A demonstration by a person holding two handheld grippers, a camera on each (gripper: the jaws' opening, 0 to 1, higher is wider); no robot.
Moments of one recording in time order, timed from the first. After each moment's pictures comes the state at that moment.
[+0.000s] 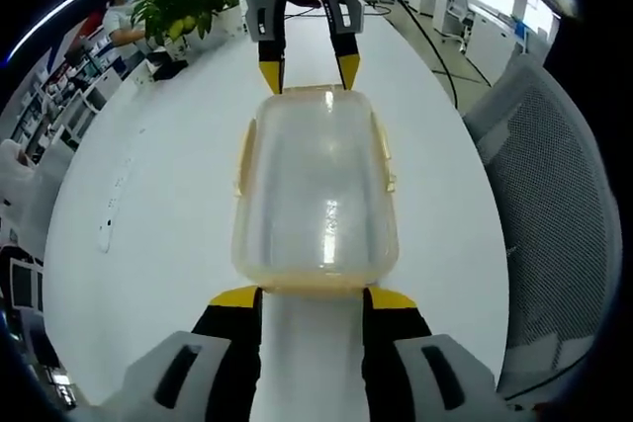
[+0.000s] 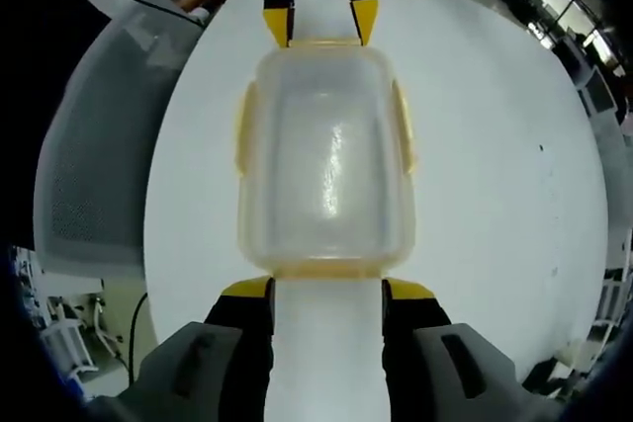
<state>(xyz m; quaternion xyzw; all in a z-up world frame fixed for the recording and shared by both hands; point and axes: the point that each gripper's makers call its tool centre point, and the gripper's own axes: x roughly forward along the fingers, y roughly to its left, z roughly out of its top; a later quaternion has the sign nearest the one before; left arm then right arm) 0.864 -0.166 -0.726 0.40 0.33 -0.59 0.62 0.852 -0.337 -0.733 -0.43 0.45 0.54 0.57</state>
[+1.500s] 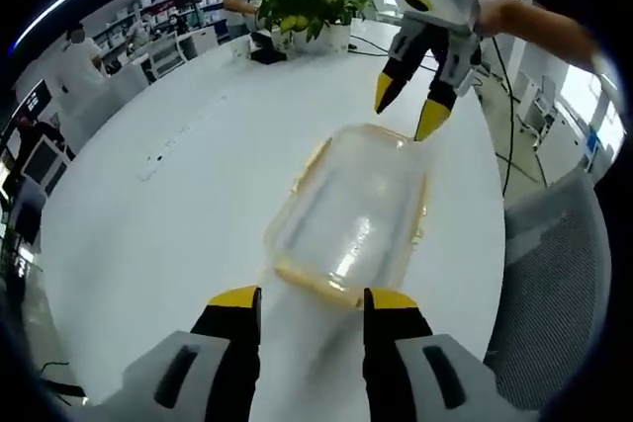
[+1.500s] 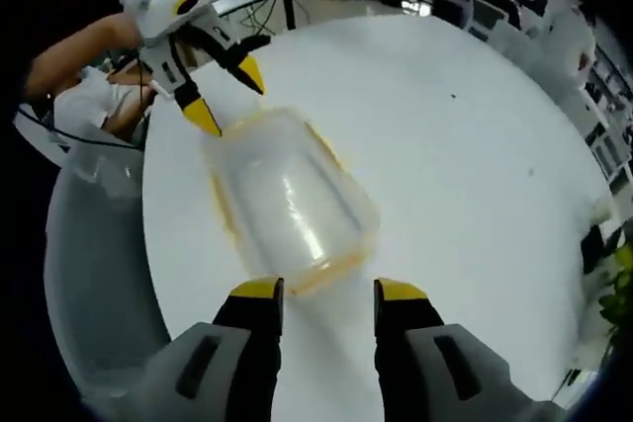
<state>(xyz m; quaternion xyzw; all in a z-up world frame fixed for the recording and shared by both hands) 0.868 -0.159 -0.709 0.25 0.38 -0.45 0.77 0.849 -0.337 -0.712 -0.20 0.46 0.41 0.76</state>
